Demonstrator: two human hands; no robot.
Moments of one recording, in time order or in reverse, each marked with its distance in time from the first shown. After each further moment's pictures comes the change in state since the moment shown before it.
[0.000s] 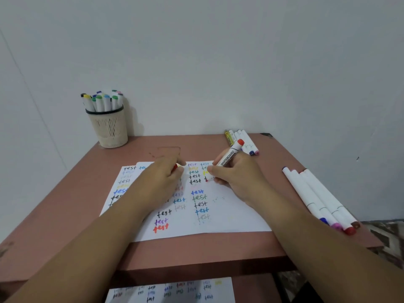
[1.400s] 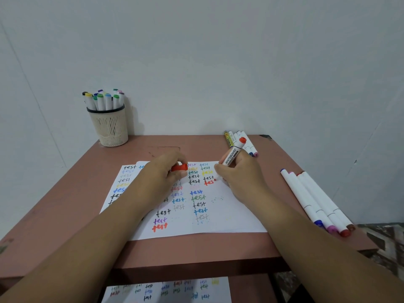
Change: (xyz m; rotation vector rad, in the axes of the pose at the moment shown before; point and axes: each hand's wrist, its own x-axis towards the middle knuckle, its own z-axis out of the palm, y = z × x) left_hand -0.006 0.003 -0.004 -0.052 0.036 0.099; right_hand 0.000 0.003 -0.001 -0.194 0.145 -0.021
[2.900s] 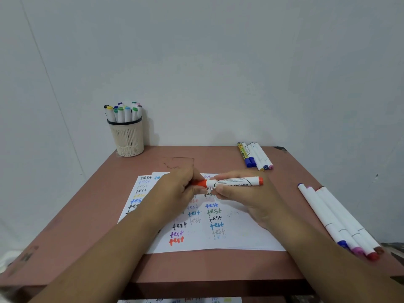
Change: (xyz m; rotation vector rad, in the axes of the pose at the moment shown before) left_hand -0.007 0.005 -0.005 -0.028 0.035 0.122; right_hand -0.024 -0.016 -0.001 0.471 -0.297 -0.053
